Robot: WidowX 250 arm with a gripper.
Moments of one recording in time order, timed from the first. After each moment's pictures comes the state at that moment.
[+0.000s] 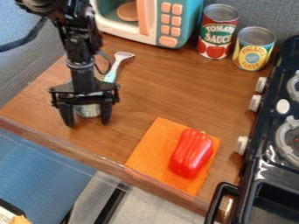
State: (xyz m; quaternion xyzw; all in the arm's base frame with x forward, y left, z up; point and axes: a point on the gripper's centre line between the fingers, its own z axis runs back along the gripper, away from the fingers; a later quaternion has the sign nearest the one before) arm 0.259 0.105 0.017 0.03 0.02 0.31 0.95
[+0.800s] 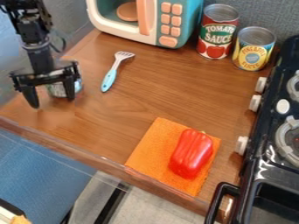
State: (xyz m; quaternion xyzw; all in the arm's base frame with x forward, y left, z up) arm 0.266 0.179 0.031 0.02 -0.01 0.39 0.92
